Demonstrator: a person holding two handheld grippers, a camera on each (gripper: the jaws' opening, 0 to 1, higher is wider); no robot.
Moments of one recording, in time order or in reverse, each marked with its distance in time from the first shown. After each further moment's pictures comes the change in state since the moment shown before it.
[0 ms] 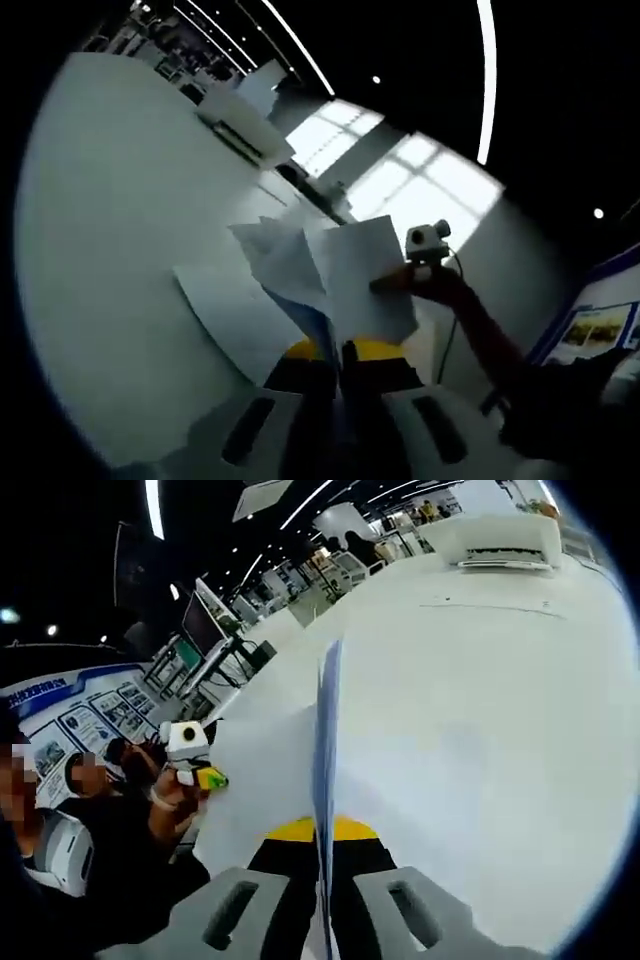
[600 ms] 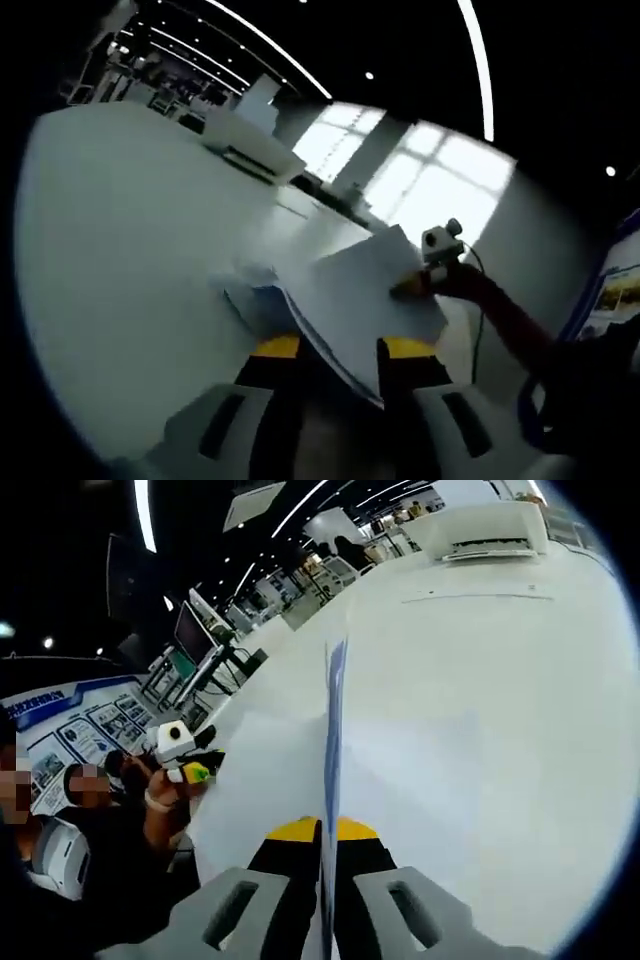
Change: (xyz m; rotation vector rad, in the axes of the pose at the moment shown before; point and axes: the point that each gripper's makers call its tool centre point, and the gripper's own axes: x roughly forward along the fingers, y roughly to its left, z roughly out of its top) left arm -0.023 0.022 0.022 0.162 -0.029 0.120; right arm 0.009 0.001 -0.016 0.041 -0.030 -0.005
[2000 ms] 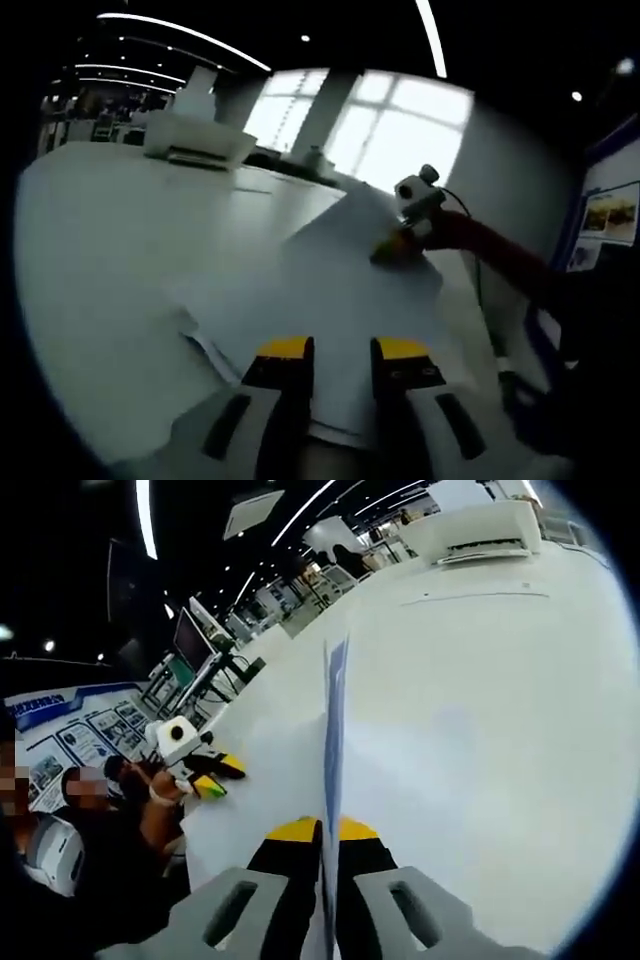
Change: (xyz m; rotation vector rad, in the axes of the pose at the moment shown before) left arm 0.045 -0.007 -0.028 0.220 0.199 -0.131; right arm 0.006 -0.009 0.001 -0.001 -0.050 0.001
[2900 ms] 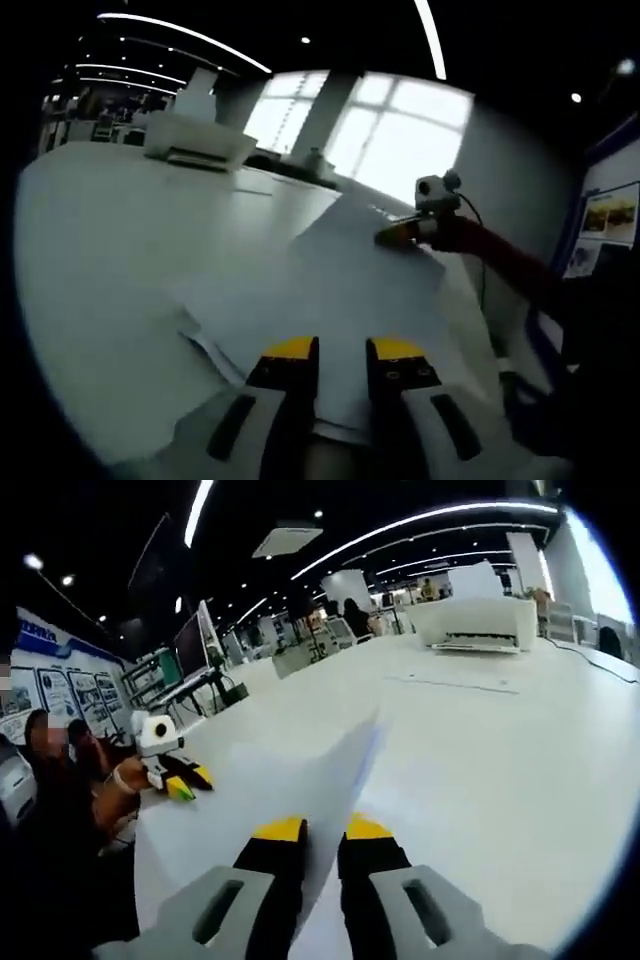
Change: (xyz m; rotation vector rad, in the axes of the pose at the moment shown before) left arm 0.001 0.000 0.000 0.011 -0.007 -0.001; right arm -0.044 -0.038 0.042 -0.287 -0.225 -0.176
